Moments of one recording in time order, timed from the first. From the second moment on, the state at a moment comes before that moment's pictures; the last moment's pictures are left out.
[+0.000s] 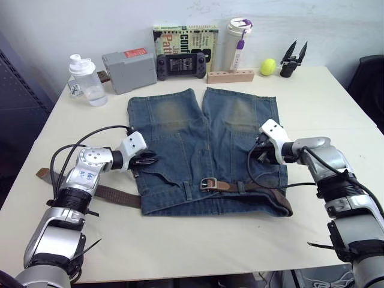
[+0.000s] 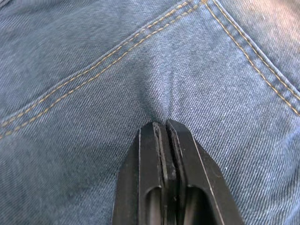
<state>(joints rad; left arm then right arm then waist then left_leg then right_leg) -0.71 0.63 -0.22 0.65 -0.03 -0.02 -0.87 -0.82 -0.63 0.21 0.55 0.09 0.55 0.91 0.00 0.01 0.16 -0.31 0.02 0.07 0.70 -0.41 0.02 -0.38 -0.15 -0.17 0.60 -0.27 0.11</state>
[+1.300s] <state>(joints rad) -0.66 0.64 -0.11 0.67 0.08 -0.32 -0.59 -0.69 -0.57 0.03 0.28 0.18 0.71 0.80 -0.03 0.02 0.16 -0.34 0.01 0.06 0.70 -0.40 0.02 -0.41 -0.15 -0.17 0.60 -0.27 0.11</state>
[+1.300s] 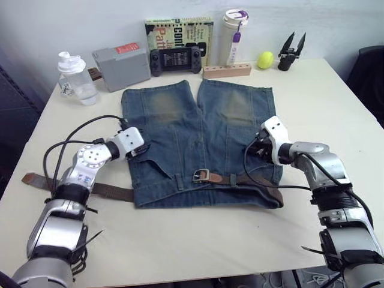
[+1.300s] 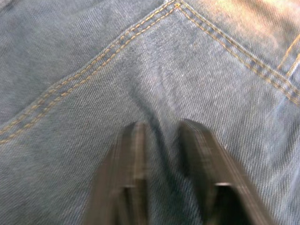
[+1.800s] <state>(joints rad) -0.11 0.58 0.45 -0.36 -0.63 0.55 -0.40 -0.56 -0.61 -0.13 -0.12 0.49 0.77 0.98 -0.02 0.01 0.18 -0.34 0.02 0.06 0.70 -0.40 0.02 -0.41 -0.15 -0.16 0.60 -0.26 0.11</state>
